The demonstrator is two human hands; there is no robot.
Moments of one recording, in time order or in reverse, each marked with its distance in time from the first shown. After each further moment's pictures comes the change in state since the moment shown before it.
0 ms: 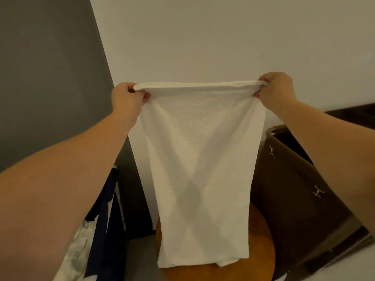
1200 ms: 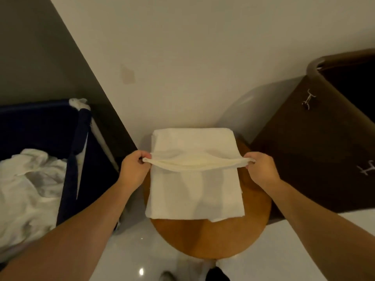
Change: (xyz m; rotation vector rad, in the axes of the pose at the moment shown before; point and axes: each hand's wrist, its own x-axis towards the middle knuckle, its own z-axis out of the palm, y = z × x) left_hand -0.149 -0.320 -0.009 0.586 -0.281 -0.485; right_hand -0.159 0.263 0.194 -0.262 -0.629 0.371
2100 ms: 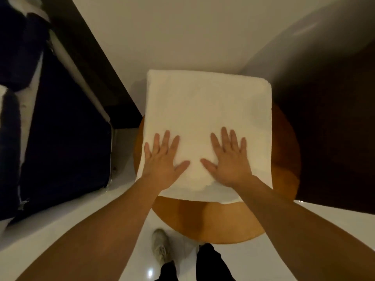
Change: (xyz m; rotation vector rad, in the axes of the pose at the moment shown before) left_hand 0.006 -0.157 0.147 0.906 -0.380 0.162; right_hand 0.039 0.049 0.210 -0.678 -0.273 -0.475
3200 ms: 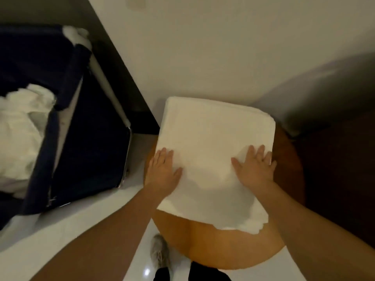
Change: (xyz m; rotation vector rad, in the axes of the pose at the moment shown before) left_hand 0.008 0.007 -0.051 -0.302 0.055 -0.275; right_hand 0.056 0.057 -0.063 0.139 -0.198 0.352
